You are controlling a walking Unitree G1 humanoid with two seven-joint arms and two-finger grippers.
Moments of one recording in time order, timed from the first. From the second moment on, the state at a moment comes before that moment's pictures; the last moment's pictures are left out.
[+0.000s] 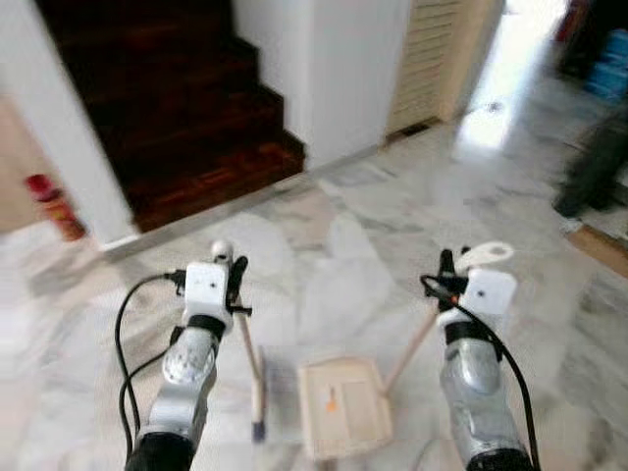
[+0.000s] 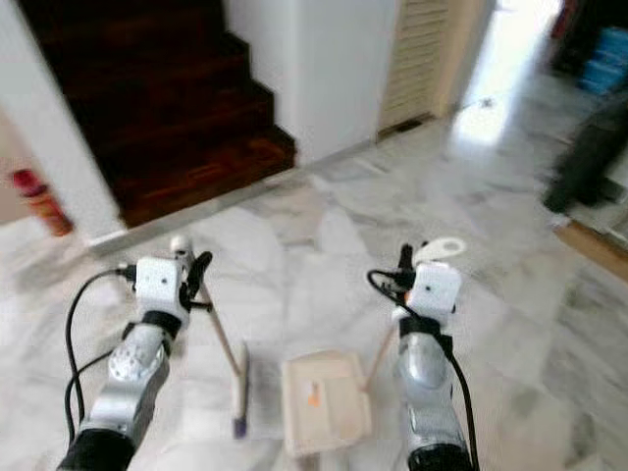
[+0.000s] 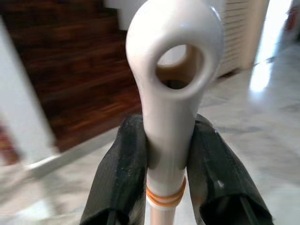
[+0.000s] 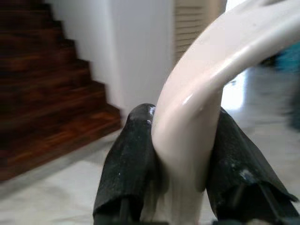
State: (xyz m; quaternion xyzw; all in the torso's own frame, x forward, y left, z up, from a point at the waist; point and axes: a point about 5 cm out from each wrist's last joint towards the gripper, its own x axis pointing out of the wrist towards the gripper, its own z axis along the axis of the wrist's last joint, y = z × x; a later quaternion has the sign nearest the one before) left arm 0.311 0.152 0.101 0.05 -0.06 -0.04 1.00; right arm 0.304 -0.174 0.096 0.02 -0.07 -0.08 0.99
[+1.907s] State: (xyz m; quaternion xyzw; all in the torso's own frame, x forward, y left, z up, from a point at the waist) left arm 0.310 0.154 0.099 0.03 -0.05 -0.04 1.00; right arm 0.306 -0.167 0.091 0.03 -0.06 -0.07 1.00
